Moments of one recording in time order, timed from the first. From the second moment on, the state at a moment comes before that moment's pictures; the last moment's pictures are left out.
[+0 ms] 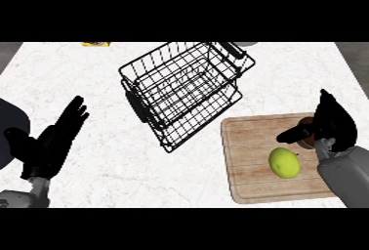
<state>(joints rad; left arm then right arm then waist) -0.07 0.49 -0.21 -1.54 0.39 0.19 0.12 -0.39 -0.56 0.38 -1.49 0.54 -0.18 1.24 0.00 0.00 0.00</state>
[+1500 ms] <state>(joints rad) -0.06 0.44 -0.15 -1.55 0.34 0.13 0.14 -0.25 -0.40 0.23 -1.39 0.73 -0.03 1.12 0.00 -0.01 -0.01</state>
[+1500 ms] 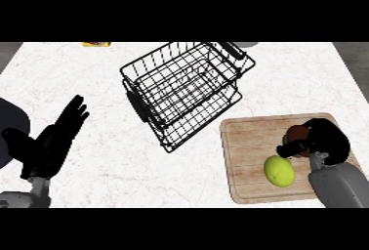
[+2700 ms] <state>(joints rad) -0.03 0.43 -0.10 -1.55 0.32 0.12 0.14 0.22 -0.30 0.66 -2.40 1.52 -0.09 1.08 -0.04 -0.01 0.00</state>
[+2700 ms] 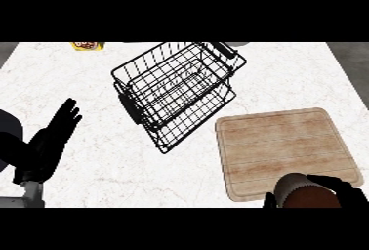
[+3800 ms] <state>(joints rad) -0.10 0.38 -0.13 -1.53 0.28 0.09 0.16 -0.49 -0.01 0.62 -2.10 1.43 0.16 1.18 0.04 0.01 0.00</state>
